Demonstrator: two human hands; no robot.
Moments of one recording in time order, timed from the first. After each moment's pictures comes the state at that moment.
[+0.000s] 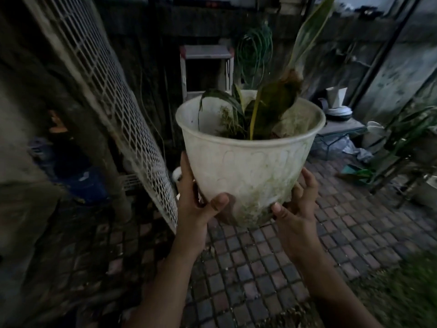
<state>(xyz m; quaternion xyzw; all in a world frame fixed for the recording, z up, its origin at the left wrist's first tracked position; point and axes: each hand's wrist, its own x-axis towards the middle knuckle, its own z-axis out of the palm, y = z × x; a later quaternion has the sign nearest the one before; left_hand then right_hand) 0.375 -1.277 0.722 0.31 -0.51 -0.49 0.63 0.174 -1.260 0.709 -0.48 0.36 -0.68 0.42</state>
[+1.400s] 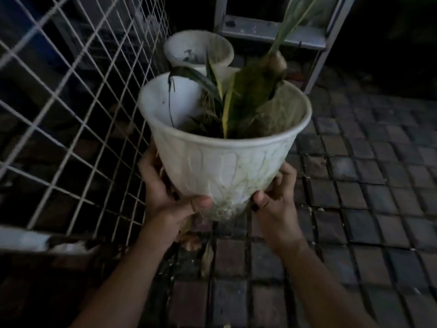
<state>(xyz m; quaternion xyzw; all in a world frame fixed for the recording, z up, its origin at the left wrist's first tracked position) 0.346 -1.661 -0.083 0.47 -0.43 -0.38 0.67 0.155 -1.720 -0.106 -0.45 0.38 -0.51 0.63</state>
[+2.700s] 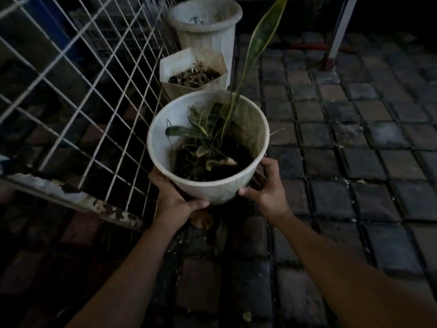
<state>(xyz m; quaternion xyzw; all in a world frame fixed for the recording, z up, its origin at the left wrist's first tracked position) 0.367 -1.643 -0.272 0.65 -0.44 -0.28 0.55 0.149 -1.732 -0.290 -0.54 0.35 -0.45 0.62</state>
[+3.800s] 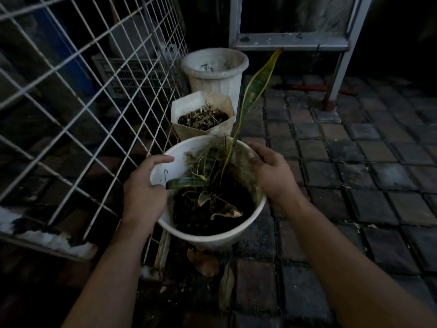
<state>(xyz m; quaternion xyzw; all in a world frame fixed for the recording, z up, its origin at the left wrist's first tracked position) 0.409 -1.677 -0.150 0.76 -0.39 -0.25 0.46 0.197 -1.809 -0.171 -0.59 0.46 -0.38 0.55</state>
